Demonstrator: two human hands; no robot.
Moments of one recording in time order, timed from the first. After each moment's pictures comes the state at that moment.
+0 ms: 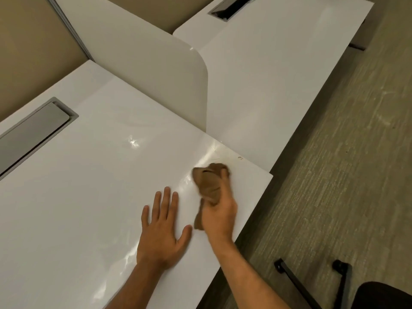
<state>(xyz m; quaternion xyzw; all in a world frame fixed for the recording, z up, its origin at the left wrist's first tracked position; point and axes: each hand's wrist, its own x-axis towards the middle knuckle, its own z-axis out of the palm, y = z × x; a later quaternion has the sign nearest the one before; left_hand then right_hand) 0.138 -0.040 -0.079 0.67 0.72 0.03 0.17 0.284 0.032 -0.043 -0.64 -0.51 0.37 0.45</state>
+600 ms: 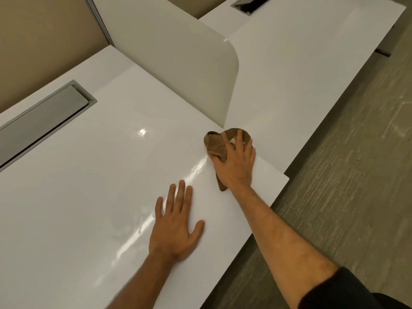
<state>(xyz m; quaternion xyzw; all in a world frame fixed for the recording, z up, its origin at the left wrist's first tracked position) 0.137 -0.040 -0.080 0.67 0.72 0.03 0.18 0.284 0.148 -0.063 -0.66 -0.72 0.18 0.13</state>
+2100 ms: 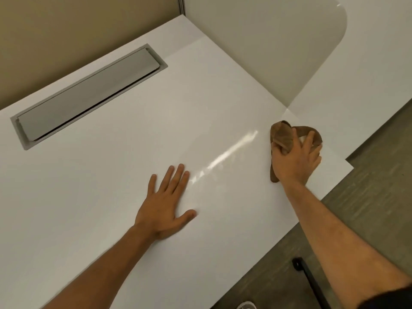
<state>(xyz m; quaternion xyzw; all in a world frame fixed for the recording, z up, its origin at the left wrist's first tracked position) -0.013 -0.145 -0.078 0.69 0.71 0.04 0.15 0.268 0.091 -0.063 -0.75 -0.63 0.15 0.13</state>
